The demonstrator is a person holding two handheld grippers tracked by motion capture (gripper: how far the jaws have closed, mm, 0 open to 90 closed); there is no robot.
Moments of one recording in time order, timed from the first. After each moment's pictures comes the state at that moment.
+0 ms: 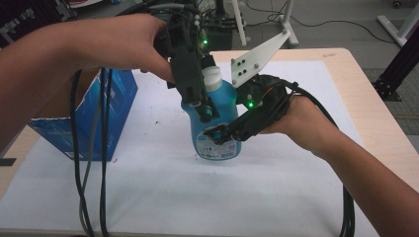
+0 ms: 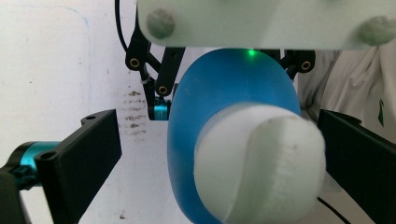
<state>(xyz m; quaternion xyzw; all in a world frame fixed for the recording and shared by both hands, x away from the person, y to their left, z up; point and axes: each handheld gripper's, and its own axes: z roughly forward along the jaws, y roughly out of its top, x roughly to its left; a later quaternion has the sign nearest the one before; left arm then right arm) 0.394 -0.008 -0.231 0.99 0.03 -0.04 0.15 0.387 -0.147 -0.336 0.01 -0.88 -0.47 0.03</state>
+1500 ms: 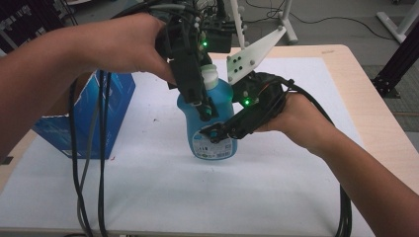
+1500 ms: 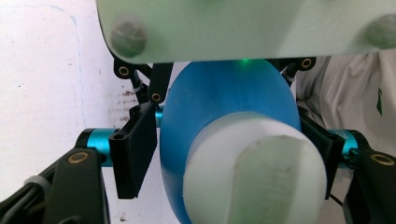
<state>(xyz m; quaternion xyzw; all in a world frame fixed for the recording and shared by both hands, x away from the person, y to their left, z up) 0.394 -0.010 -0.237 0.99 0.01 -0.05 0.14 0.388 -0.144 -0.338 0.02 -0.88 -0.47 0.04</state>
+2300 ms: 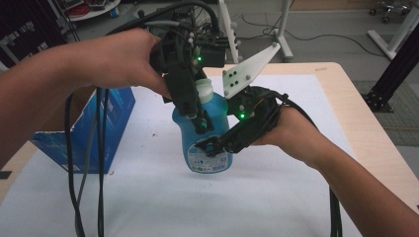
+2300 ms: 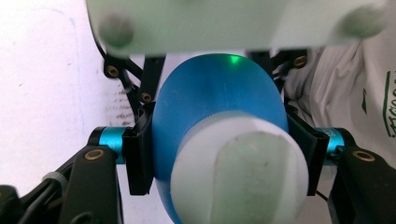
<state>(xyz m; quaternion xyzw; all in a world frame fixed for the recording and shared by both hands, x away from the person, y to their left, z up) 0.387 -0.006 -0.217 0.99 0.02 -0.04 0.14 0.384 -0.142 -0.324 0.02 -0.88 -0.48 0.04</state>
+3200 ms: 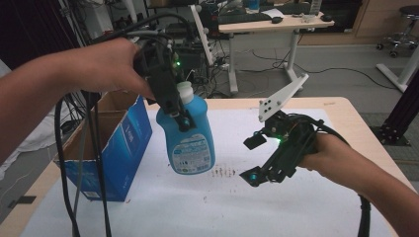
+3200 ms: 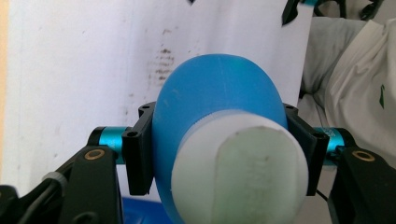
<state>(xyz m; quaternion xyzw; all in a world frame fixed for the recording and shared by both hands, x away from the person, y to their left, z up) 0.398 0.049 -0.164 0.99 0.10 0.00 0.13 0.389 -0.181 -0.305 -0.07 -0.92 -0.39 0.04</state>
